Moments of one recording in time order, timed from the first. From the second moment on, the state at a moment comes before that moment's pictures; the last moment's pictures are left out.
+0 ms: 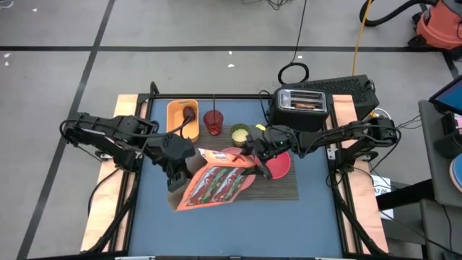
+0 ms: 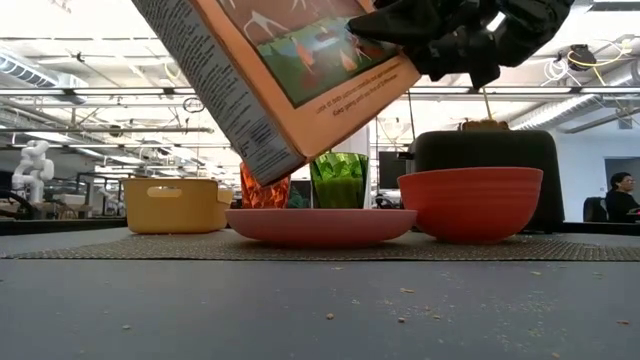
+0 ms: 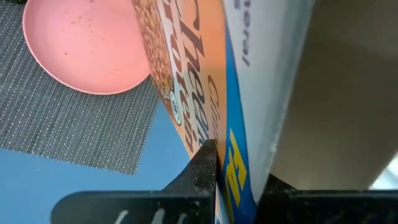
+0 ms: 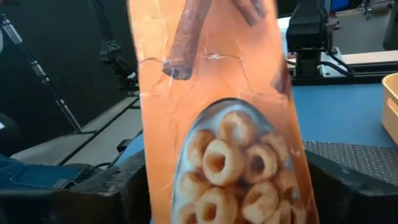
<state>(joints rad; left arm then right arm) -0.27 1.40 1.69 -1.21 0.14 -0.73 -0.08 1.50 0.71 0.59 -0.51 0.14</state>
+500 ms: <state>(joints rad) -0.27 1.40 1.69 -1.21 0.11 -0.74 -0.08 1.50 0.70 0.60 -0.50 0.14</state>
